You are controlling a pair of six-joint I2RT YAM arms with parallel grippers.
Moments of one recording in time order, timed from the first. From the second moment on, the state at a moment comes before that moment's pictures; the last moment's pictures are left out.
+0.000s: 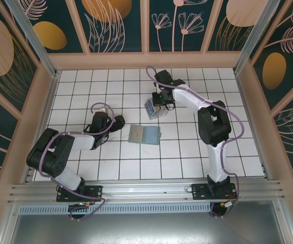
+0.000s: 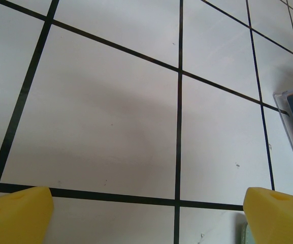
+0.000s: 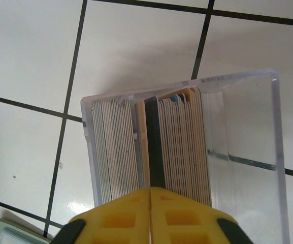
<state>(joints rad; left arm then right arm) -0.38 1.60 0.51 0.43 -0.02 -0.67 0.52 2.09 1.71 -0.72 -0.07 0.28</state>
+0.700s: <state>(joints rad) -0.38 1.54 0.53 0.32 -0.01 -0.60 0.52 1.43 1.08 -0.34 -0.17 0.43</state>
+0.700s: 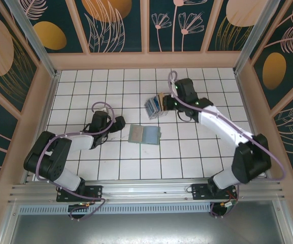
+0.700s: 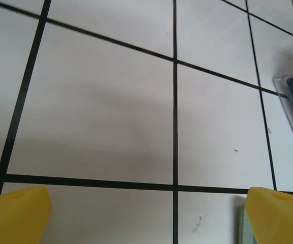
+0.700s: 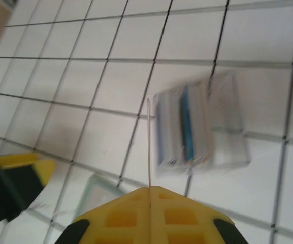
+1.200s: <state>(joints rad) -0.39 1.37 0.40 0.32 0.22 -0.68 0.64 1.38 0.44 0.37 -0.43 1.00</state>
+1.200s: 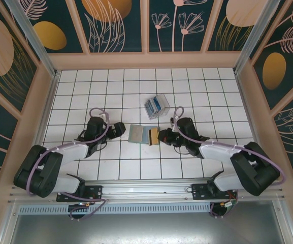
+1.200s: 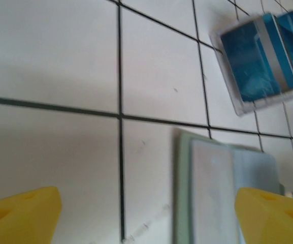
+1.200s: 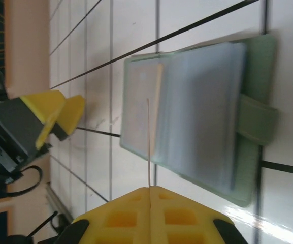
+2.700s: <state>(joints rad) -0.48 1.62 0.58 0.18 0.22 -0.61 0.55 1.92 0.67 0.63 -0.75 0.94</state>
